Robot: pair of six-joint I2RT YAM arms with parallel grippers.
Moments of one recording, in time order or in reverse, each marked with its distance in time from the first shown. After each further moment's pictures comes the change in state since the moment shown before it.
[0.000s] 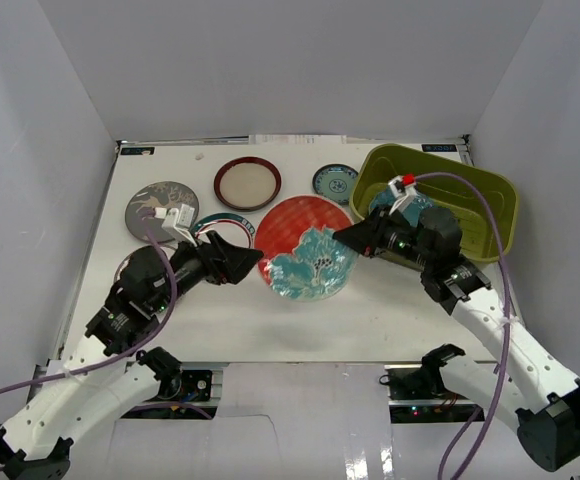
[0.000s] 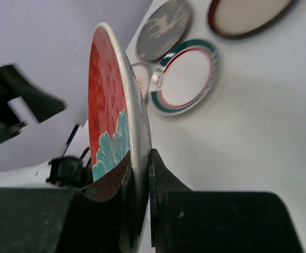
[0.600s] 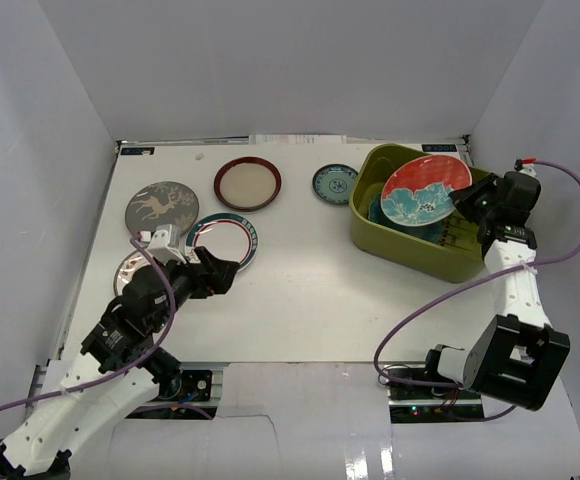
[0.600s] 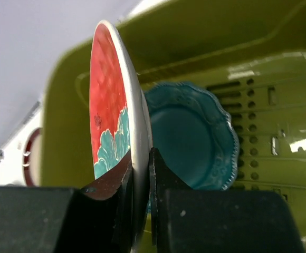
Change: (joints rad) left arm 0.001 -0.134 -0.058 -0.218 -0.299 0.106; right arm -0.794 0.329 0.220 -0.148 0.219 -0.076
